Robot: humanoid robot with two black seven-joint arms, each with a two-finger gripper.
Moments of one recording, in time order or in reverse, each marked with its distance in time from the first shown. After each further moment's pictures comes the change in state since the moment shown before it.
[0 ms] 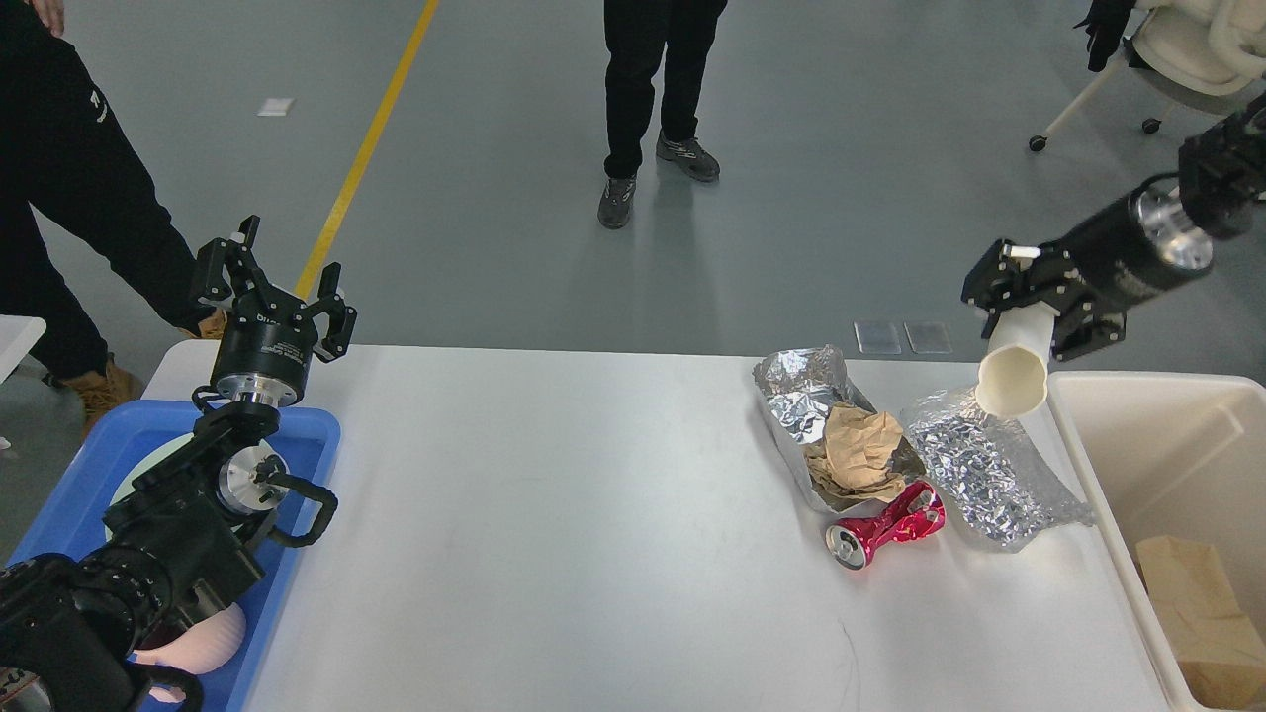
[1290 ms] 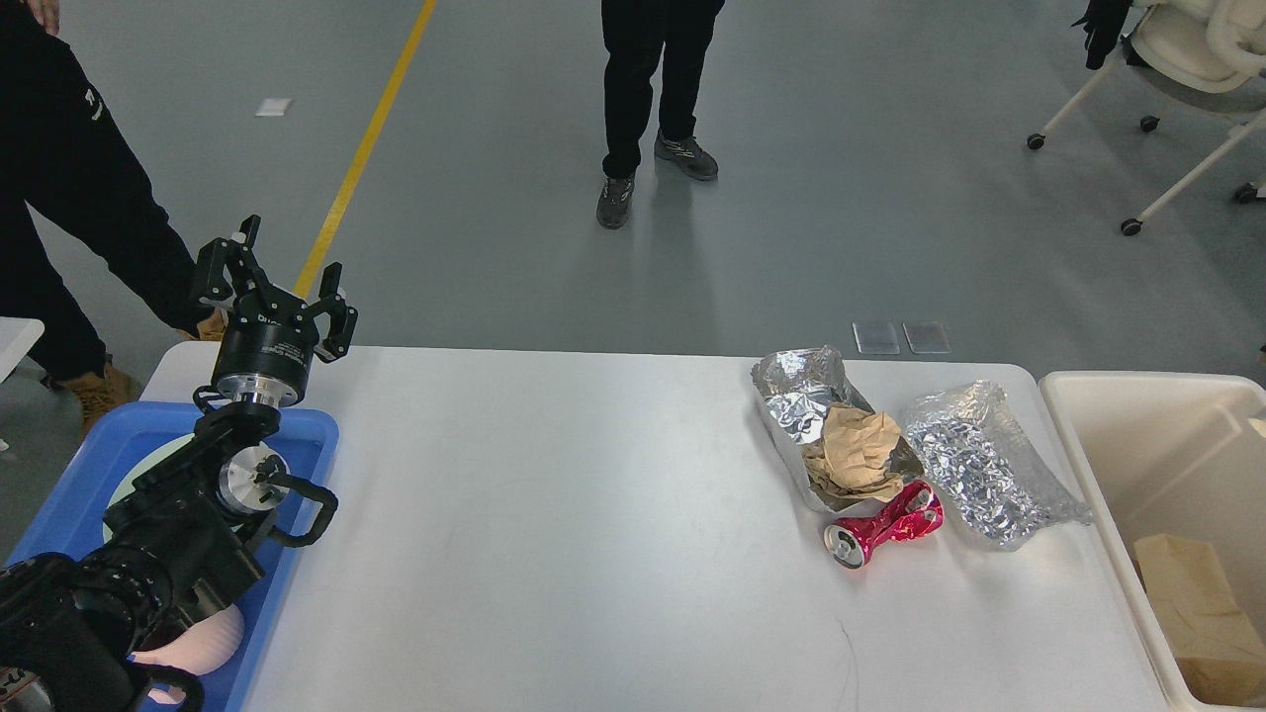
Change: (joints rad) left arm 0.000 0.000 0.000 0.000 0.000 0.000 0.000; right arm -0.677 -0.108 -0.019 -0.437 0.007 -0.785 0.000
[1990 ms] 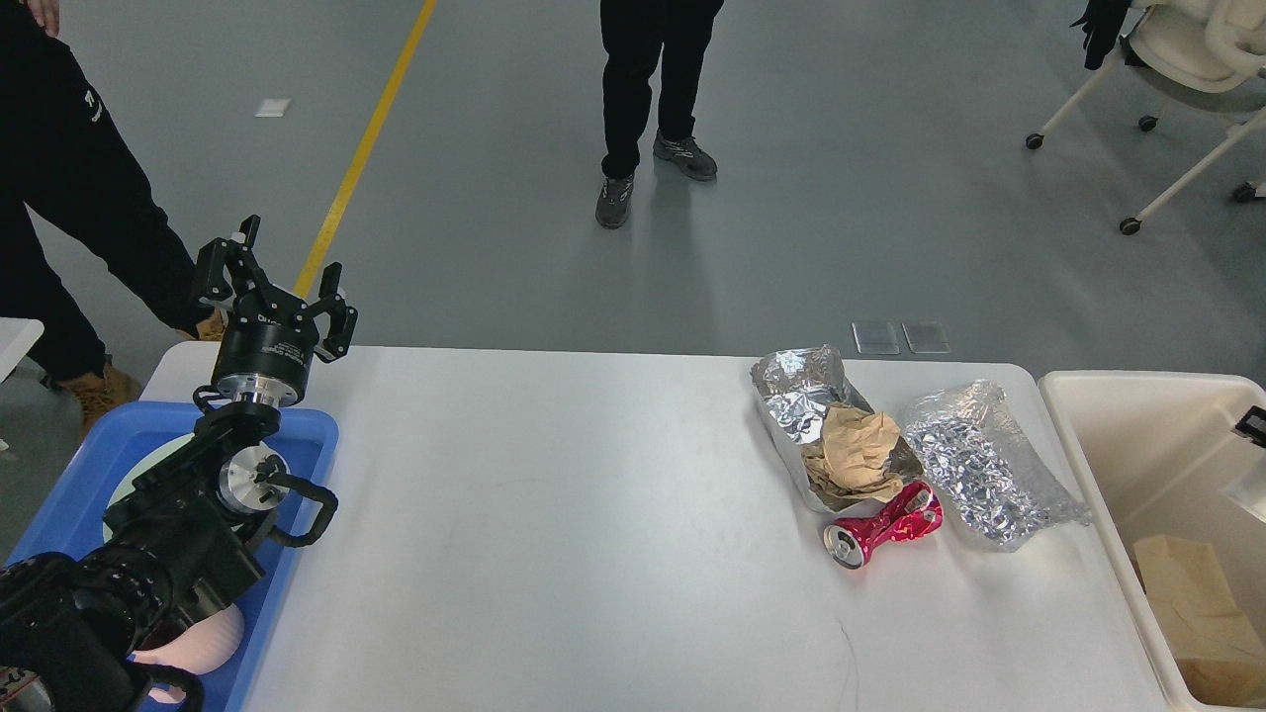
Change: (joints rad) left arm 0.000 0.000 0.000 0.000 0.000 0.000 0.000; right arm -0.183 0.076 0.003 -0.088 0.000 -0.050 0.003
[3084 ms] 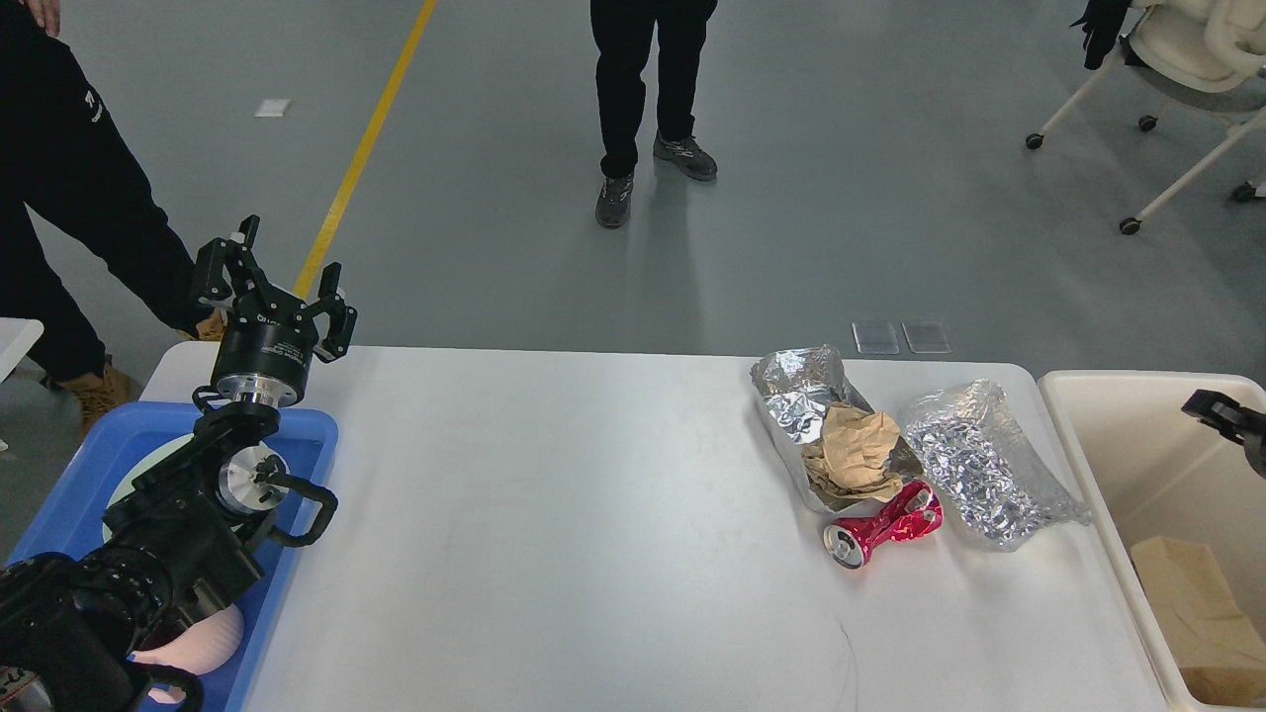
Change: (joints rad) left arm 0.000 0.000 0.000 0.000 -0.001 0.000 0.000; right arm 0.029 0.038 0.005 0.003 0.015 0.020 0.001
